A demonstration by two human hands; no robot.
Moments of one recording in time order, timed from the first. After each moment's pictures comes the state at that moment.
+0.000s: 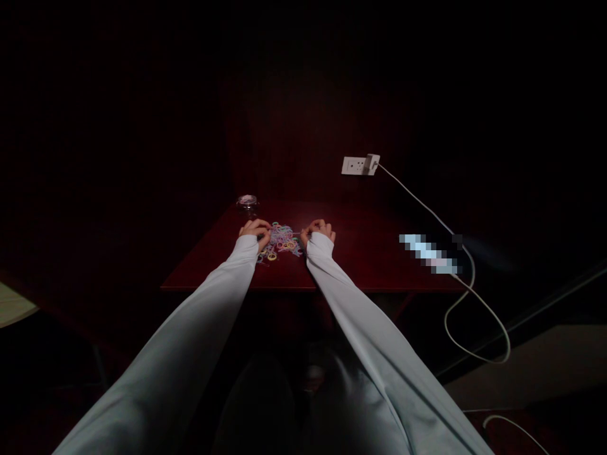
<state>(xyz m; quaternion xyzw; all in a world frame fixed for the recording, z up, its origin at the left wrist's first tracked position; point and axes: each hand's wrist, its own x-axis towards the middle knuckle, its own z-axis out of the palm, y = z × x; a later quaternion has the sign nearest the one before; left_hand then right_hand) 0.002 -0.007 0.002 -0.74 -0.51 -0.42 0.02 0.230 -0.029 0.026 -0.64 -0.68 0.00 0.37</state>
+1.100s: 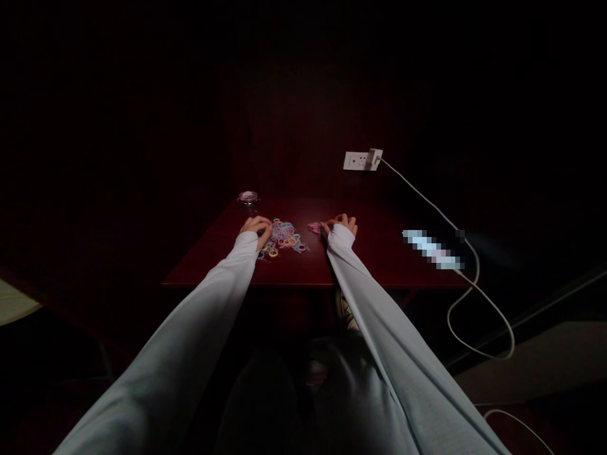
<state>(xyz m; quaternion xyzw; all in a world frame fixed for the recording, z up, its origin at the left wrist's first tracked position) -0.008 0.001 -0.005 -0.75 -0.48 -0.45 0.00 0.287 -0.006 0.026 -0.70 -0.63 -0.03 0.33</state>
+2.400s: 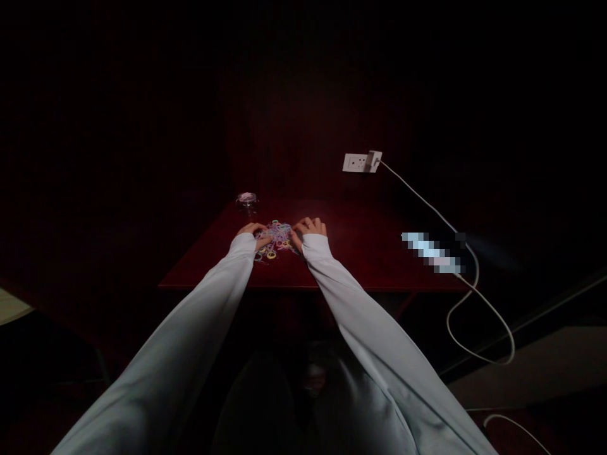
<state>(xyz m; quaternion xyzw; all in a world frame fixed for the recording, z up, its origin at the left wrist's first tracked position) -0.010 0.004 -0.005 -0.68 -0.59 -0.42 -0.08 0.226 -0.039 0.035 -0.54 -0.79 -0.05 0.29</state>
